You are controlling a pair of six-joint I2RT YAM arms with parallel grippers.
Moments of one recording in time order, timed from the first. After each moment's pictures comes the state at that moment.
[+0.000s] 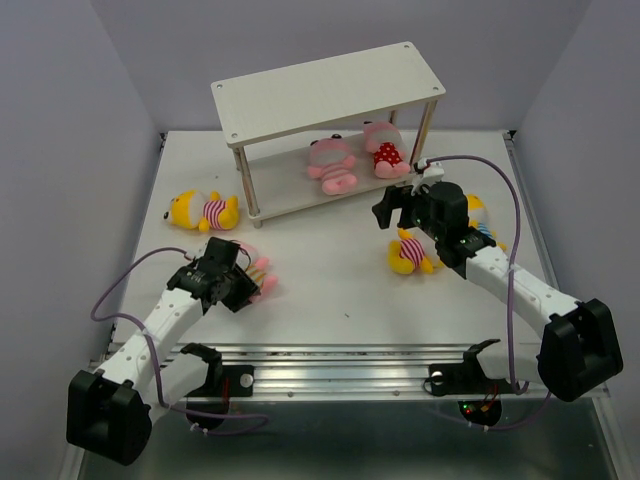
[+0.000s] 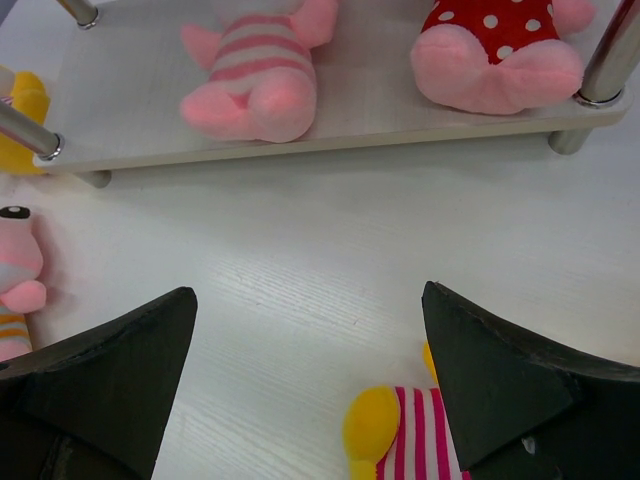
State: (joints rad) left arm -0.34 0.92 0.58 -0.76 -0.02 -1.07; right arm 0.42 1.25 0.82 0.12 -0.02 0.25
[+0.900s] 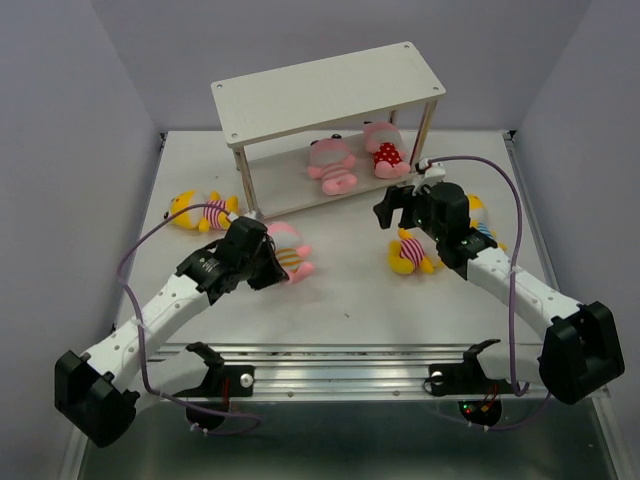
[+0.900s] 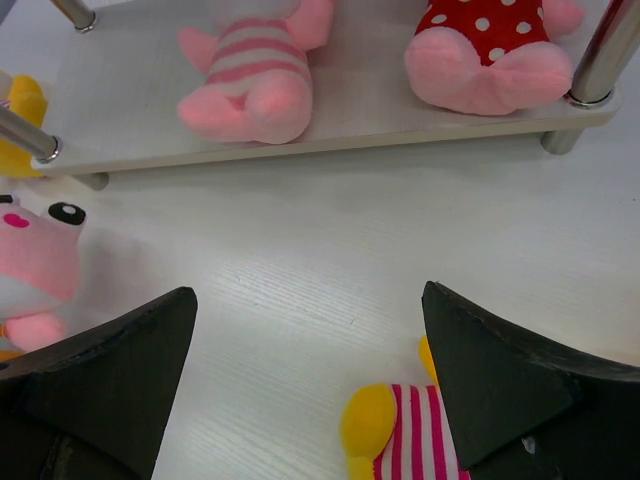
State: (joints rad) left arm -0.59 0.97 0.80 -0.71 0.03 -0.88; right arm 0.42 1.24 0.82 0.12 -0.01 0.25
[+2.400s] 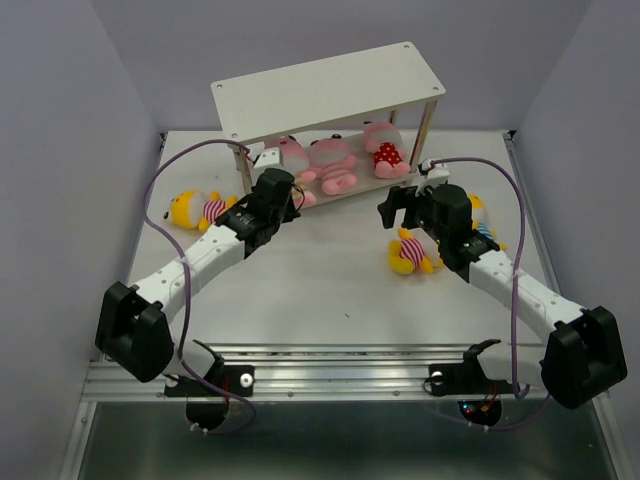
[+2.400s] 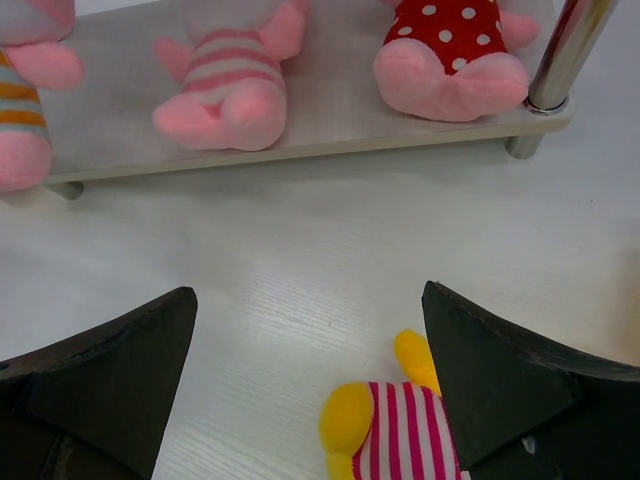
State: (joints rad) left arm -0.60 1.38 1.10 -0.33 -0.39 -0.56; right arm 0.42 1.21 0.80 0.12 0.05 0.22
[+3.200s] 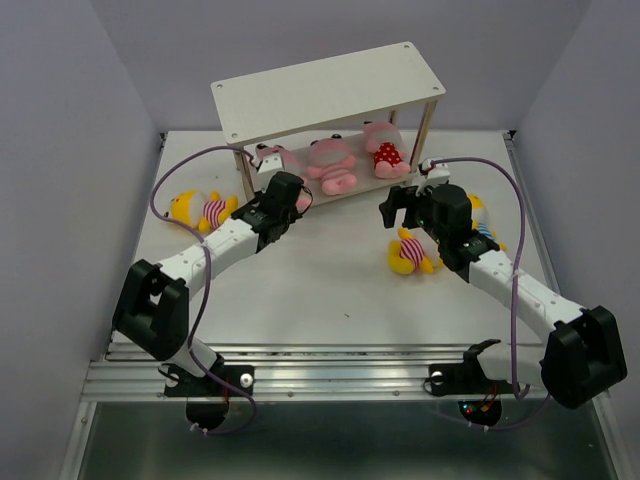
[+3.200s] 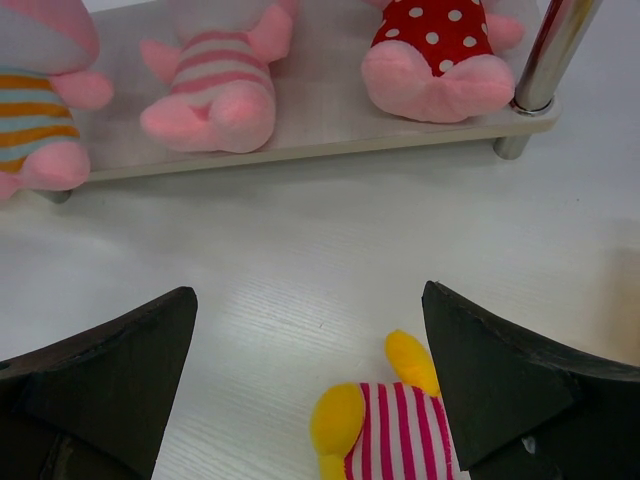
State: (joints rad) left arm -0.59 1.51 1.09 -0.27 -0.49 -0.62; right arm 0.42 1.21 0.80 0.12 0.07 0.21
